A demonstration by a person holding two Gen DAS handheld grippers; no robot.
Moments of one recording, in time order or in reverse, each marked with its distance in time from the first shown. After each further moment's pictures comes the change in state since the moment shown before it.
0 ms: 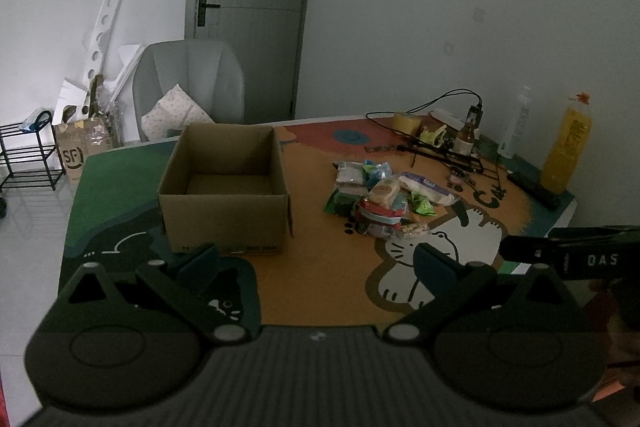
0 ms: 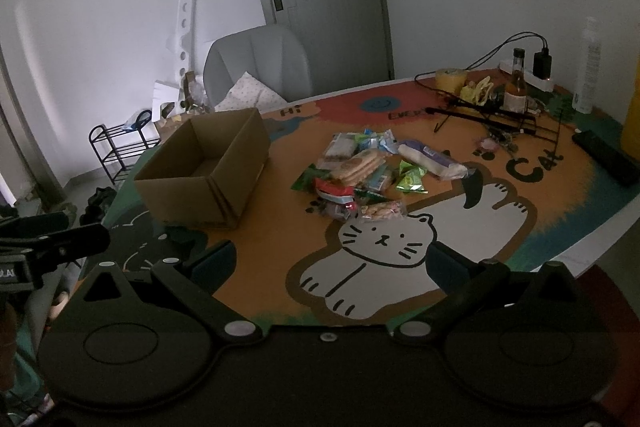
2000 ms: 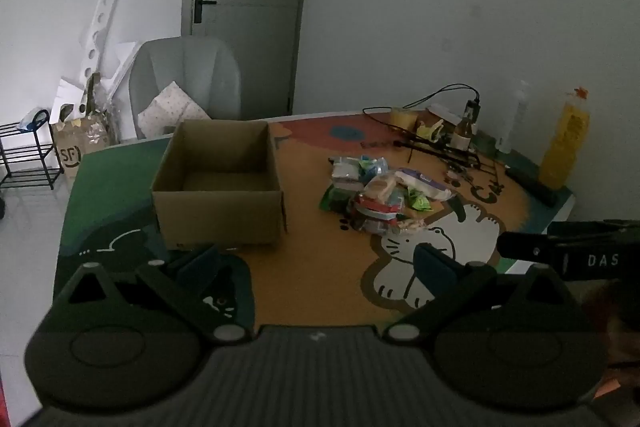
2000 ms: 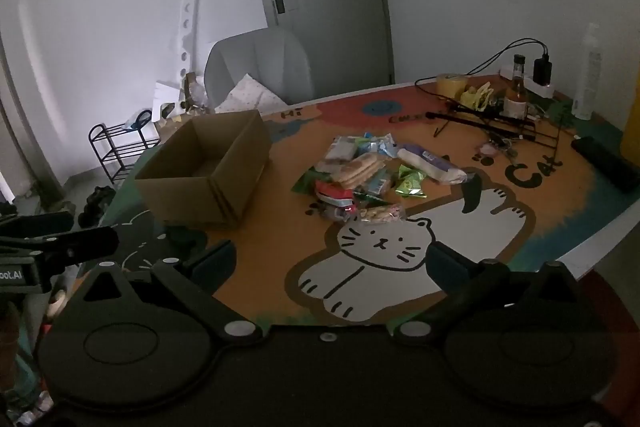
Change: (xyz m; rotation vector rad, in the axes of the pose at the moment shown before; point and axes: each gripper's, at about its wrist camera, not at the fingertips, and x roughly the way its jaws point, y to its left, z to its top) left arm 0.004 -0.007 -0.001 0.005 0.012 -0.002; right arm -0.002 0.001 0.000 -0.020 -0.011 -0.002
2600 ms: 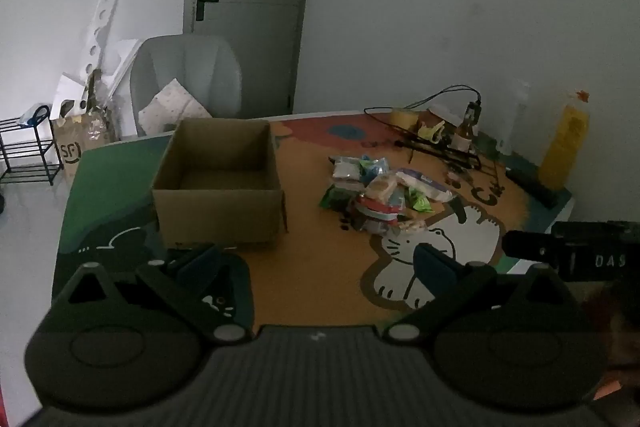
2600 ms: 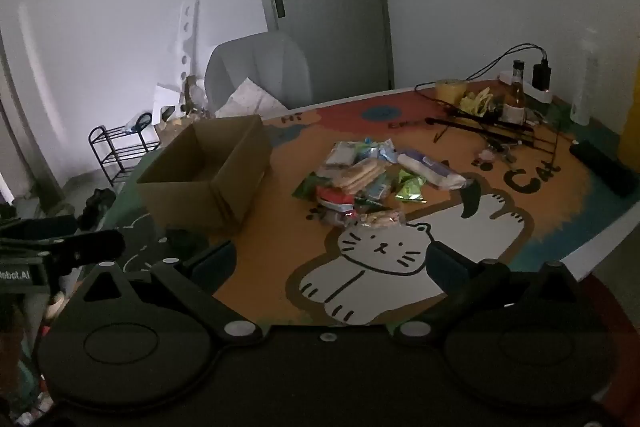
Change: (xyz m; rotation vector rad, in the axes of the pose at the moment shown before) left arm 0.003 -0.003 0.001 0.003 0.014 0.007; right arm -0.003 0.000 0.001 0.007 -0.014 -0.010
